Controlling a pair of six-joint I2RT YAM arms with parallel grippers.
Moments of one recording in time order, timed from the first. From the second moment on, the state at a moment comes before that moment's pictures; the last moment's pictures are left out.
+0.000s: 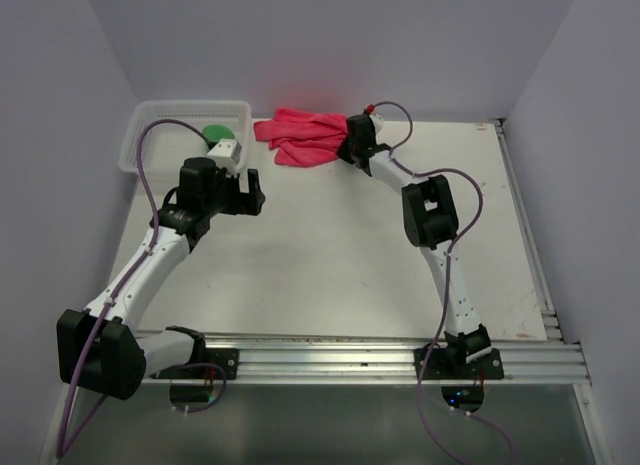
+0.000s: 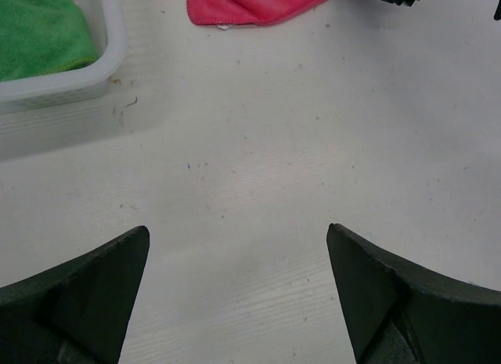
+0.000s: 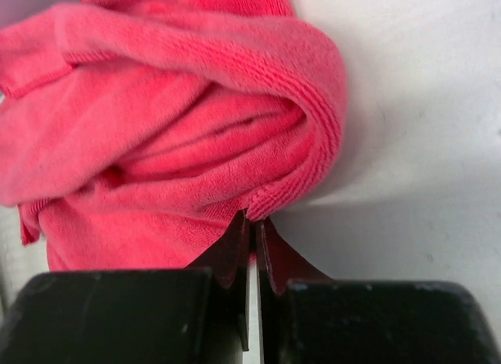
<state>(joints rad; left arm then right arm) -0.24 1.20 0.94 -0.29 0.10 -0.15 0.39 2.61 2.17 -0.18 0.19 0.78</state>
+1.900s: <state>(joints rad) -0.61 1.66 0.84 -0.11 0.01 -0.63 0.70 1.10 0.76 -0.47 0.09 0.59</state>
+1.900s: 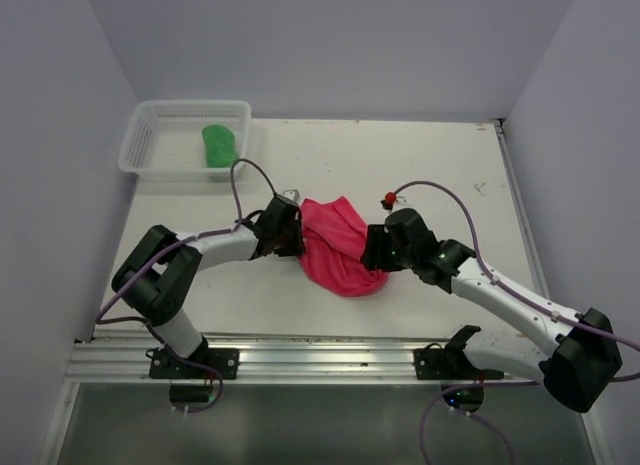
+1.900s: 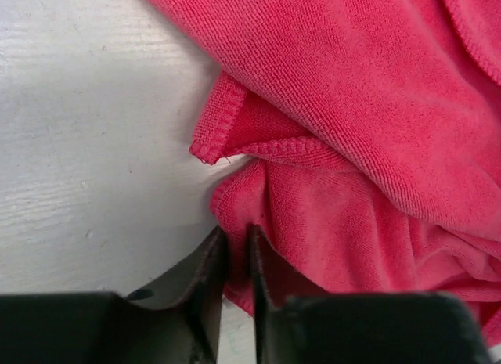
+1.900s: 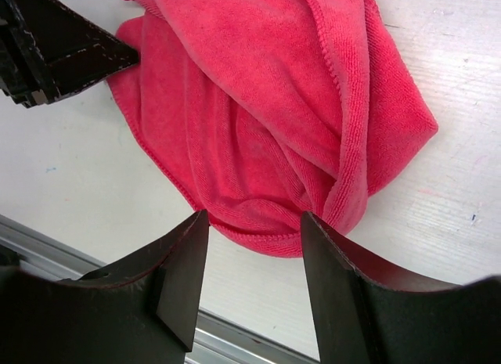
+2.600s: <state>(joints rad) -0.69 1.24 0.68 -0.25 -0.19 -0.68 0.63 1.42 0.99 -0.36 0.04 0.42</state>
